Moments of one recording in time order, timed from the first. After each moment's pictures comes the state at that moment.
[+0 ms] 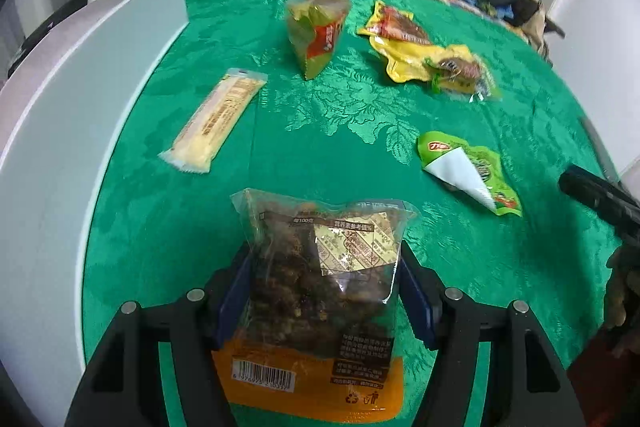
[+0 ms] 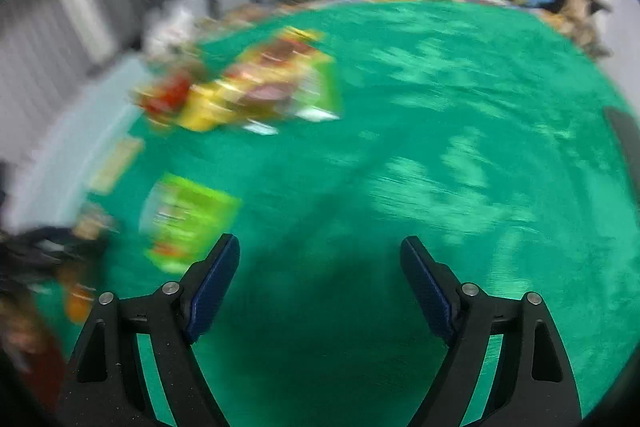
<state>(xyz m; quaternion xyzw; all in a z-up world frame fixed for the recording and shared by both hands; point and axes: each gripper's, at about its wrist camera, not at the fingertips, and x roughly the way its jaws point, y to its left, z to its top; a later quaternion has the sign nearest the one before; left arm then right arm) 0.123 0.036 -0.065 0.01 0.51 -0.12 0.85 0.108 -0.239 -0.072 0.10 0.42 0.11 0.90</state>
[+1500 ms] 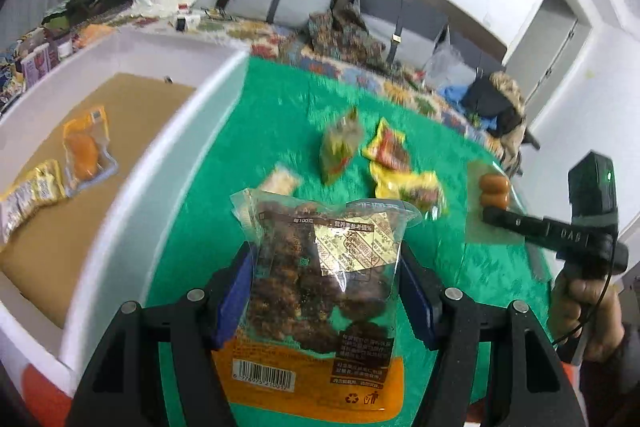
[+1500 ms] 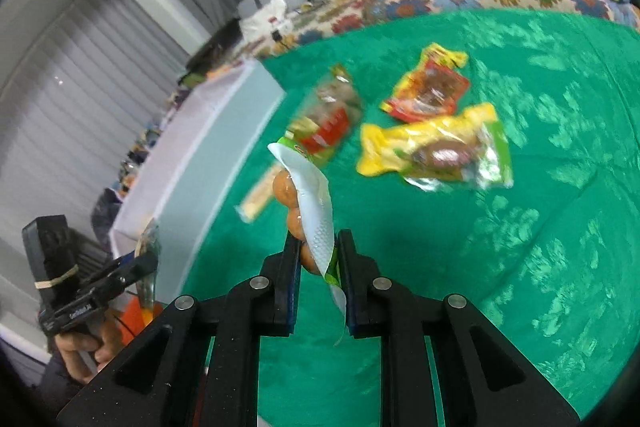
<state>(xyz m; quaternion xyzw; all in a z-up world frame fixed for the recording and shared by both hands) 0.085 0.124 0.049 -0.15 0.40 -0.12 0.90 0.164 -0.175 0.020 0.16 0.45 0.26 0.84</state>
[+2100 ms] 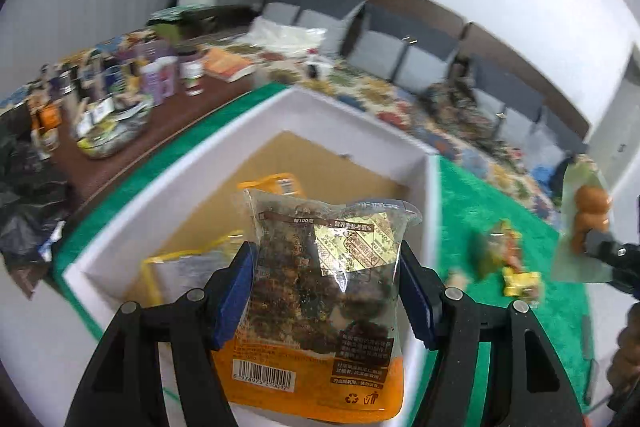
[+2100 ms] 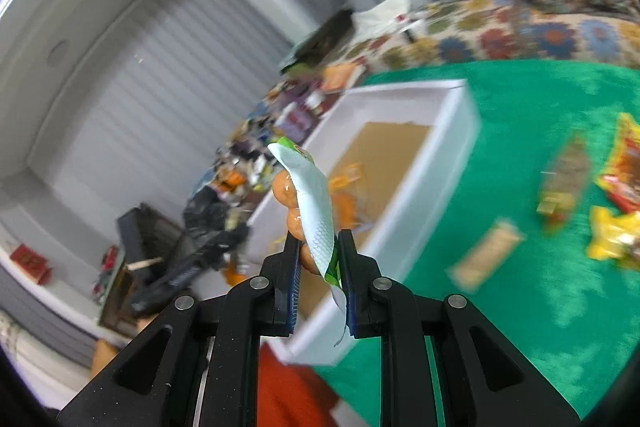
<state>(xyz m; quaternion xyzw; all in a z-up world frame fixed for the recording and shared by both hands) 0.098 0.360 0.077 -0.17 0.36 0.06 0.91 0.193 0.051 0.110 0.17 0.43 0.42 0.78</state>
